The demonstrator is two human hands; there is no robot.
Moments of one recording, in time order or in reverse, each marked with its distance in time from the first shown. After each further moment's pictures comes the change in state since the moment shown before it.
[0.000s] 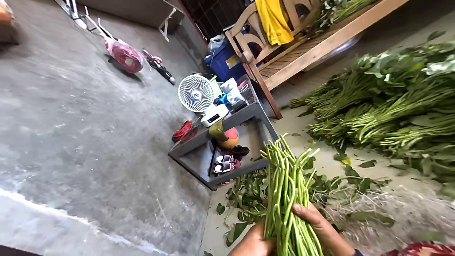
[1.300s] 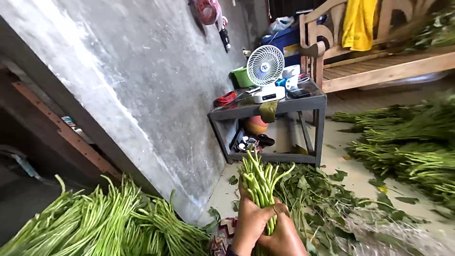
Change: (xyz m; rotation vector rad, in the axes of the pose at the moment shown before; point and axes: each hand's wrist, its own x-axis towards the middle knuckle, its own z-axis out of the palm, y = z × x) left_hand -0.085 -0.035 -0.020 -0.706 0.879 0.157; right_hand -0.050 0.107 0.133 -1.289 -0.146 -0.050
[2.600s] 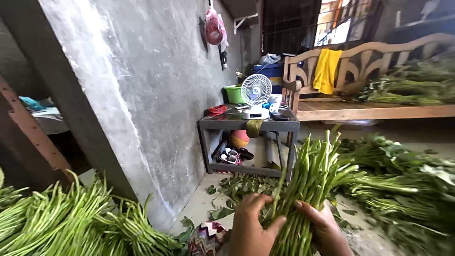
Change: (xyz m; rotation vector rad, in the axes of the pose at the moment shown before) left_hand -0.057 0.039 0.024 0.505 -0.104 0.623; right_hand -0.021 -0.045 -0.110 0.689 0.308 -0.067
